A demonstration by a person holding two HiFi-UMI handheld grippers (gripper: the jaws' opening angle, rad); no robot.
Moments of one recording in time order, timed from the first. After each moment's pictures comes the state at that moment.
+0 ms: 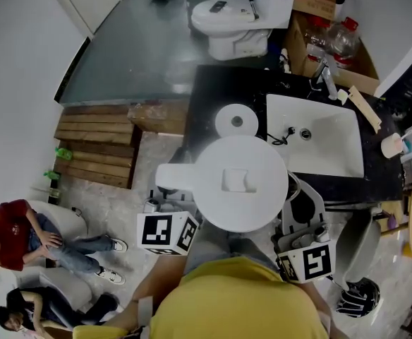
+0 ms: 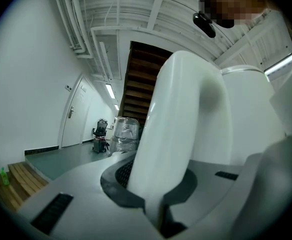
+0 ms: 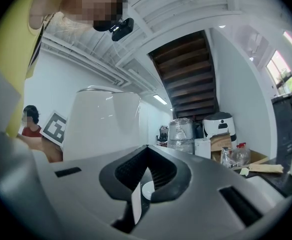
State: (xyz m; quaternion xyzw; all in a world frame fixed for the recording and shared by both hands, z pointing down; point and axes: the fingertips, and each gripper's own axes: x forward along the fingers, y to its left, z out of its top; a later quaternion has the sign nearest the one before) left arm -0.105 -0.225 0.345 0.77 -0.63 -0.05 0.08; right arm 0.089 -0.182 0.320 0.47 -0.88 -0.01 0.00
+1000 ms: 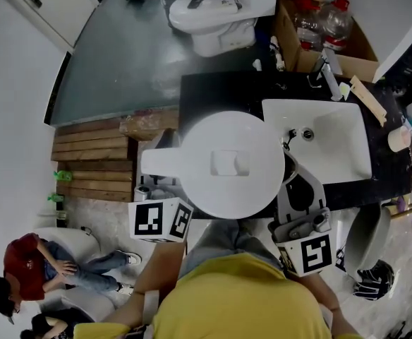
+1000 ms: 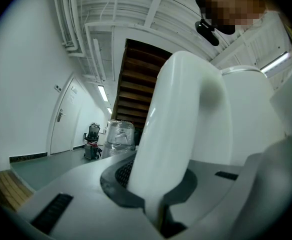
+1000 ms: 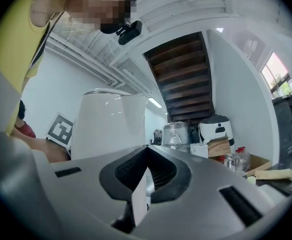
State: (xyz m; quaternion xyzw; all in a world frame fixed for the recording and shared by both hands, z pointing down) left arm -0.111 -0.357 0.335 0.79 -0.60 -0.06 0.05; right arm 0.074 -0.290 0.318 0.50 -0.86 -0.02 -0.02
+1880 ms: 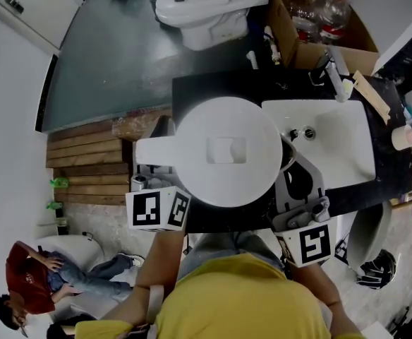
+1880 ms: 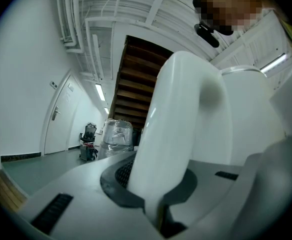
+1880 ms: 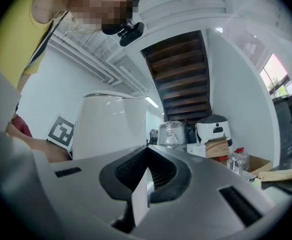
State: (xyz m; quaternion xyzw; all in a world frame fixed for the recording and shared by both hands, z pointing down) left arm -0.115 -0.435 0.356 0.80 -0.59 -0.06 0.04; right arm 0.067 -0.357 0.336 0.53 -0.85 -0.02 -0.02
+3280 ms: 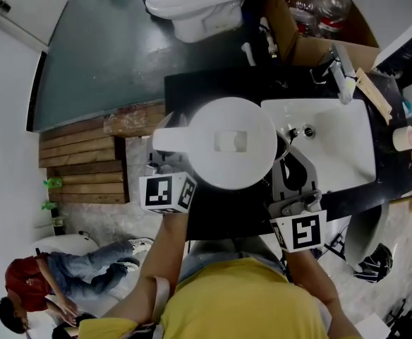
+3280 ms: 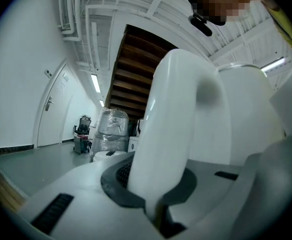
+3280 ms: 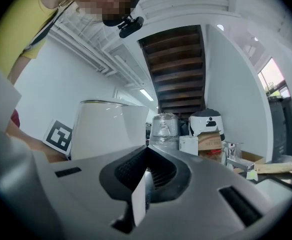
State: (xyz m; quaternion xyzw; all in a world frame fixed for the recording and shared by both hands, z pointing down) left arm -0.096 -0.484 0.438 0.82 -0.56 -0.04 0.06; right arm 0.077 -0.396 0.398 0.55 -0.83 -0.02 0.03
